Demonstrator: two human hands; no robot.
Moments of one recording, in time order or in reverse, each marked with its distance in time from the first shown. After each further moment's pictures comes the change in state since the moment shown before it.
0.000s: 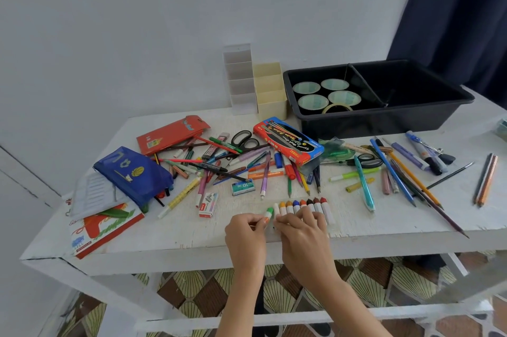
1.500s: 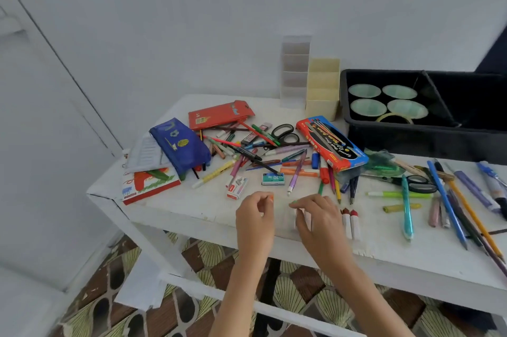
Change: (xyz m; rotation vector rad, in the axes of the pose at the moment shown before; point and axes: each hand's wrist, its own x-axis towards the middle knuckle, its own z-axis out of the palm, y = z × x) left_hand 0.002 0.007 -0.015 -0.061 0.140 0.031; right_hand 0.033 0.017 0.004 0.430 -0.079 0.025
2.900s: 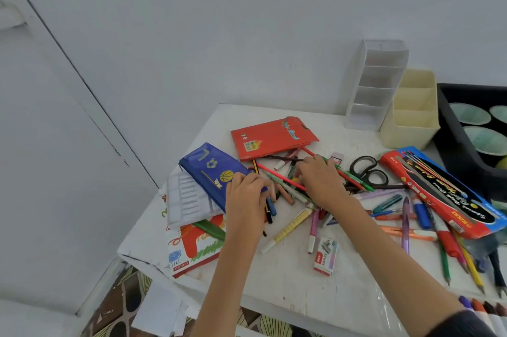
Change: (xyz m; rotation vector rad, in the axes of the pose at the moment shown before) left_hand 0.210 -0.082 -0.106 0.463 0.004 0.344; right_hand 0.226 -0.051 0.171 -0.560 -0.524 -0.076
